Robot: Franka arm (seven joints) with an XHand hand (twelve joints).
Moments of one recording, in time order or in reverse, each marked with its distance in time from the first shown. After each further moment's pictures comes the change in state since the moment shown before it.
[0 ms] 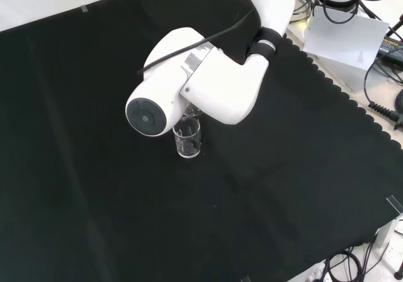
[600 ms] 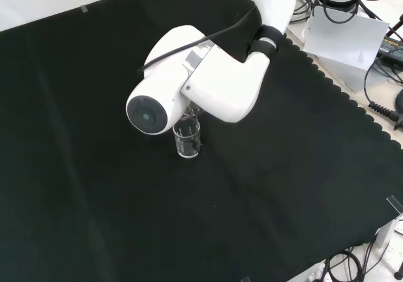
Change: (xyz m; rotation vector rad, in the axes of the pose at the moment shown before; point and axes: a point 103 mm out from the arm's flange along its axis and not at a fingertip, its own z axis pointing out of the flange) arm -0.001 -0.002 -0.003 -0.020 0.000 0.005
